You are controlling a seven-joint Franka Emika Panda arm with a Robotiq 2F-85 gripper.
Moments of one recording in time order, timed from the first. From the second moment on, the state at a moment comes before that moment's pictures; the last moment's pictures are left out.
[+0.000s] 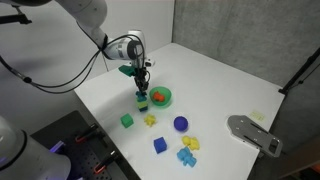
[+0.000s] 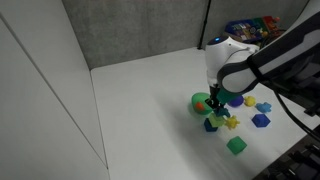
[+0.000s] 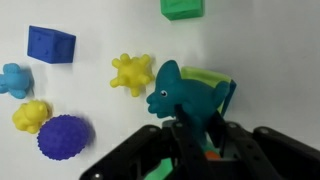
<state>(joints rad) 0.30 0.52 -0.08 -2.05 -0.23 2.31 0.58</state>
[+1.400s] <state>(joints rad) 0.29 0.48 -0.09 -2.14 -0.27 2.50 0.58</state>
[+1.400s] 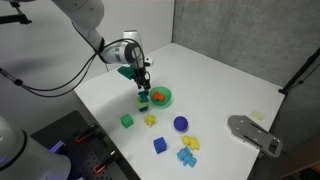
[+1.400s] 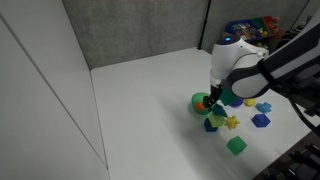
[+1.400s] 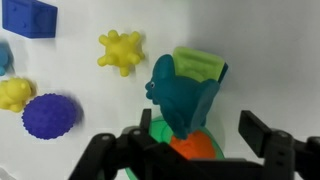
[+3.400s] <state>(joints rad) 0.07 -0.10 -0.03 -2.20 -0.02 2.14 0.26</state>
